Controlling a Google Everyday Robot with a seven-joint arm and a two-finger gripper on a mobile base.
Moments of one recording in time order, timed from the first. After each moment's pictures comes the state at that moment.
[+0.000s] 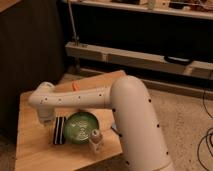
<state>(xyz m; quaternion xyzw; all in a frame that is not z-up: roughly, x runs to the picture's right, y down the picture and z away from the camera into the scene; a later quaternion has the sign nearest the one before) -0.319 0.203 0.793 -0.15 0.36 0.91 0.11</state>
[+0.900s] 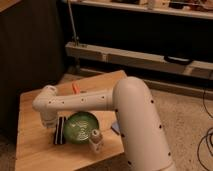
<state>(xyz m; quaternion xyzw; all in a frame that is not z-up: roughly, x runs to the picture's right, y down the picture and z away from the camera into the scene) -0.295 0.220 0.803 -0.14 0.37 0.92 0.08</state>
